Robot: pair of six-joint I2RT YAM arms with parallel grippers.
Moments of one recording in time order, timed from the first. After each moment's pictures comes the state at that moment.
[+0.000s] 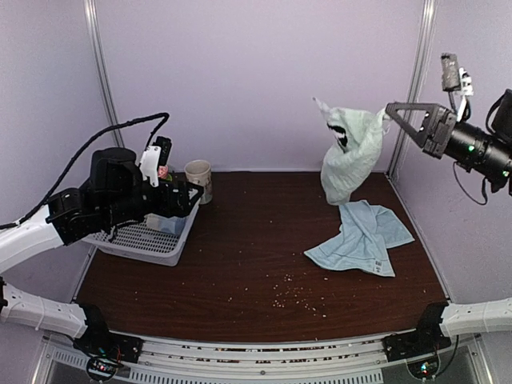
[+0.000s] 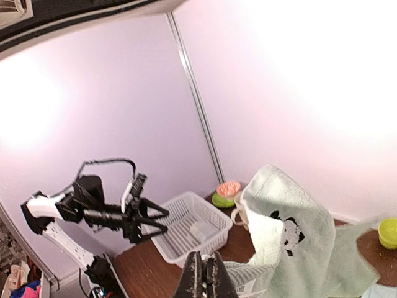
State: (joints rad) left arm -0.86 1.04 1.01 -0.35 -0.26 -0.33; right arm 0.77 0.92 1.48 -0.47 -0.11 0.29
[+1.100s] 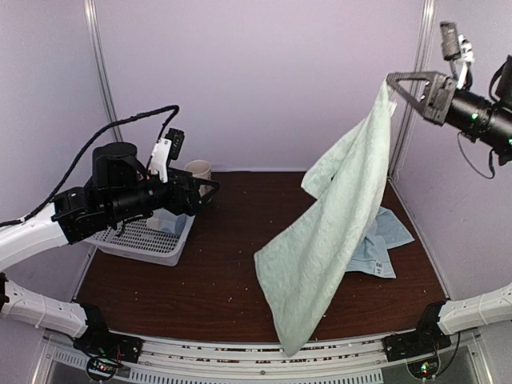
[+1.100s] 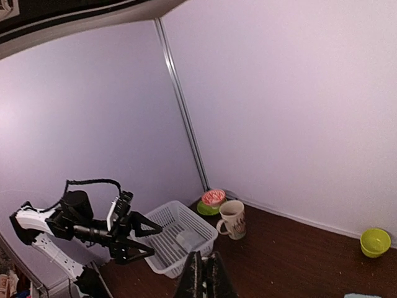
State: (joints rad) left arm -0.89 1.07 1.03 -0.20 -0.11 -0.24; right arm 0.79 1.07 1.78 -0.62 -0.02 0.24
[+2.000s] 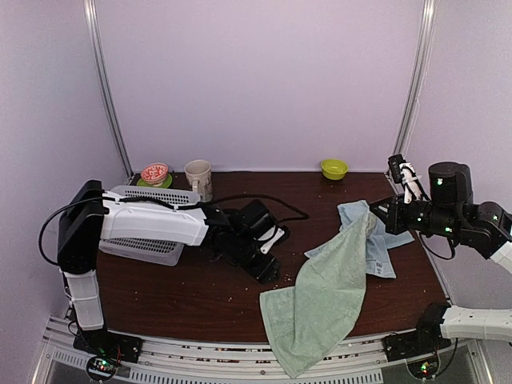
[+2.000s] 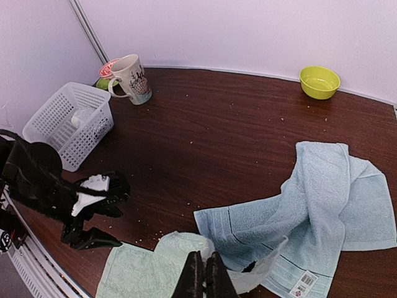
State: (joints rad) left arm -1.07 1.93 1.39 -0.51 0.06 -0.26; right arm 0.68 0.76 0.94 -0.64 0.12 0.29
